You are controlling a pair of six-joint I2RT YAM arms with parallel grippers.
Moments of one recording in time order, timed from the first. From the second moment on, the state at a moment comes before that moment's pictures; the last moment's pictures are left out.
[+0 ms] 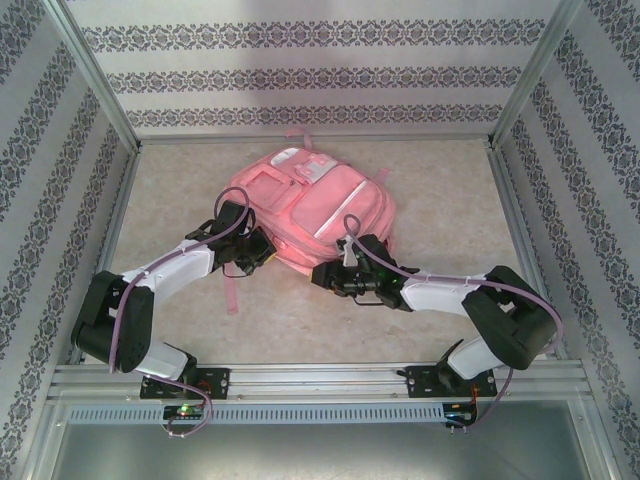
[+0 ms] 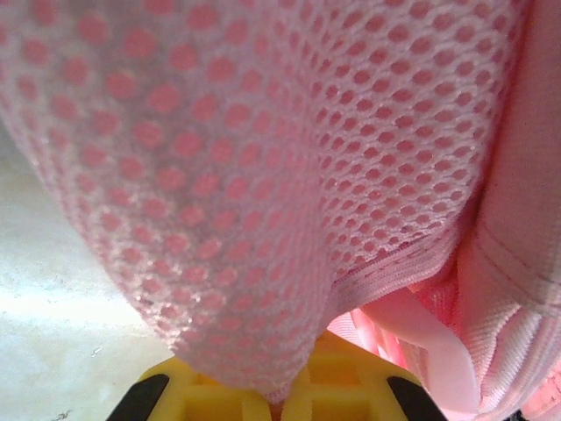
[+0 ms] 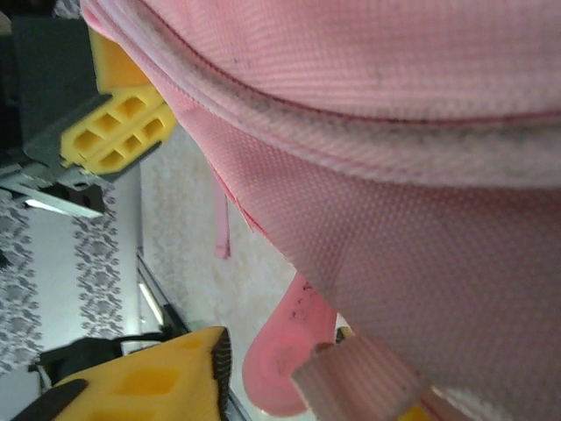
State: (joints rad) left arm -0.35 1.46 0.83 -0.34 0.32 -1.08; right arm 0.70 1.49 0.54 0.35 -0.51 1.08
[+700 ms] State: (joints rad) left arm -0.36 1.48 0.83 -0.33 0.32 -1.10; right arm 0.65 1.27 0.33 0.38 -0.43 1.08
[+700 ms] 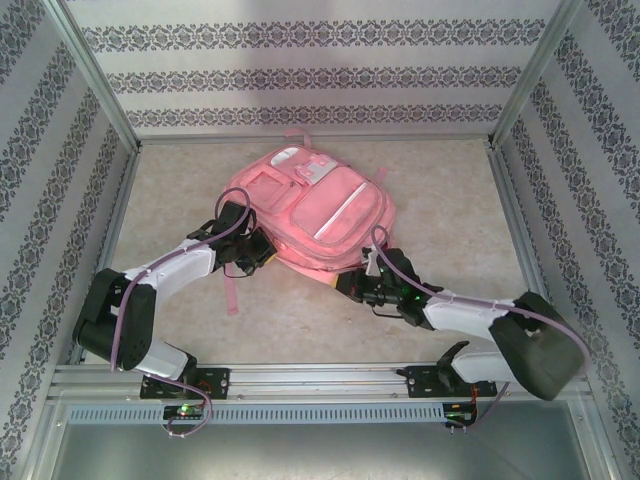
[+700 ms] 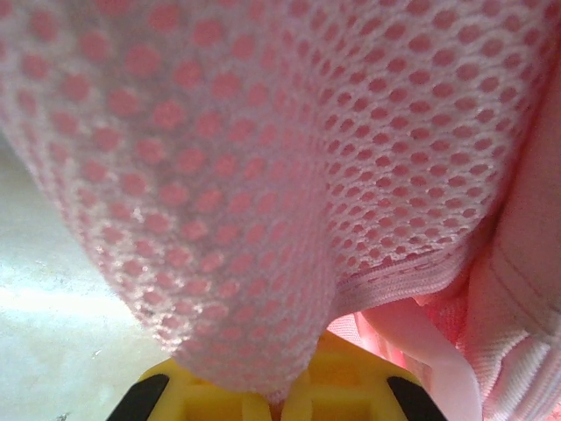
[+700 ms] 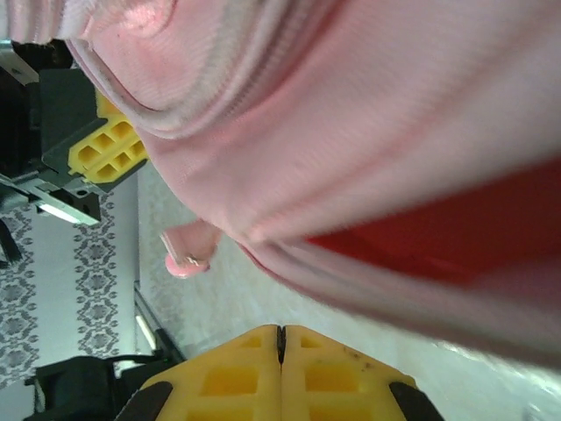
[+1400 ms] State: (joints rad) left arm -0.40 1.48 0.83 -0.34 0.39 -1.05; right arm 0.62 1.20 0.38 0.25 -0.42 1.03
